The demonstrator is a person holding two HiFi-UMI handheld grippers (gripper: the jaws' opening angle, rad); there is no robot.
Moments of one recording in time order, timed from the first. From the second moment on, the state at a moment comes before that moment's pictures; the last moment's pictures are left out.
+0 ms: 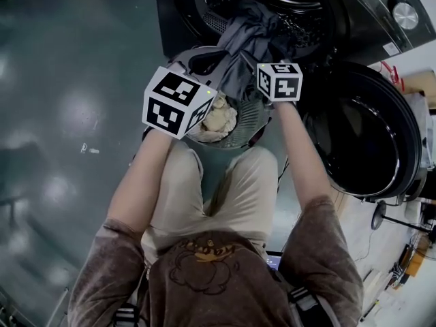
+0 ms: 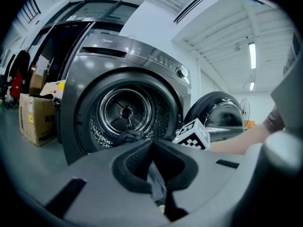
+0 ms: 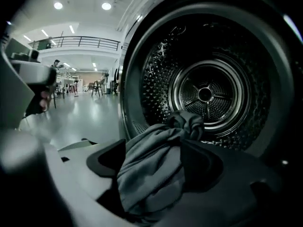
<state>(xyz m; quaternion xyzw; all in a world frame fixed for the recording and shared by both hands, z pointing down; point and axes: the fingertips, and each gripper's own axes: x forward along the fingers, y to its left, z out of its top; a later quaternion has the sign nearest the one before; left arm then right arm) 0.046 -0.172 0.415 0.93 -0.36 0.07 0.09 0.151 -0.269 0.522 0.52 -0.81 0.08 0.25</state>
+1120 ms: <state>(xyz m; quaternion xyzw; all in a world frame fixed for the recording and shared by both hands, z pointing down) 0.044 -0.173 0.421 0.93 -0.34 0.07 0.10 0.178 -0.352 0.564 0.52 -0.75 0.10 0.38</state>
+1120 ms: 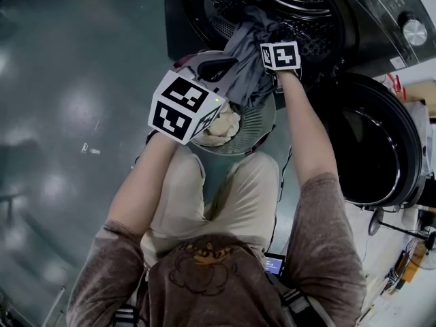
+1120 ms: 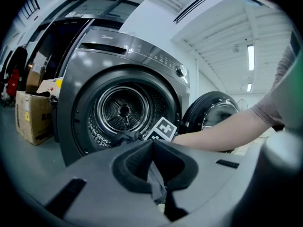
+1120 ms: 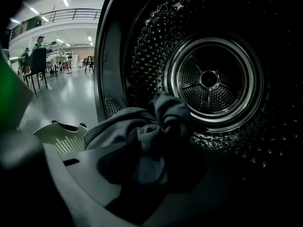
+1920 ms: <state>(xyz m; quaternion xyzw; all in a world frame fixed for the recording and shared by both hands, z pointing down) 0.046 -0.176 0.423 0.93 -0.34 0.07 0.10 0.137 -0.242 0.522 0.46 -0.83 0.09 0.29</state>
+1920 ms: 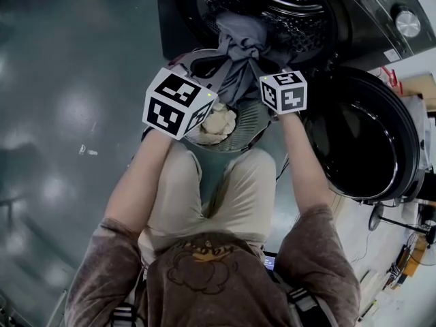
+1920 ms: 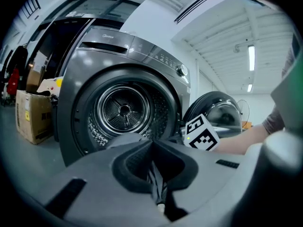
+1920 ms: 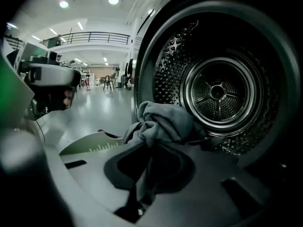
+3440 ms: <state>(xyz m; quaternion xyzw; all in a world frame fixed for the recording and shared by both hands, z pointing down) 0.052 -0.170 0.422 0.93 -0.34 0.08 0.10 0.143 -0.185 0.511 0.47 -0.85 0.10 0.22</state>
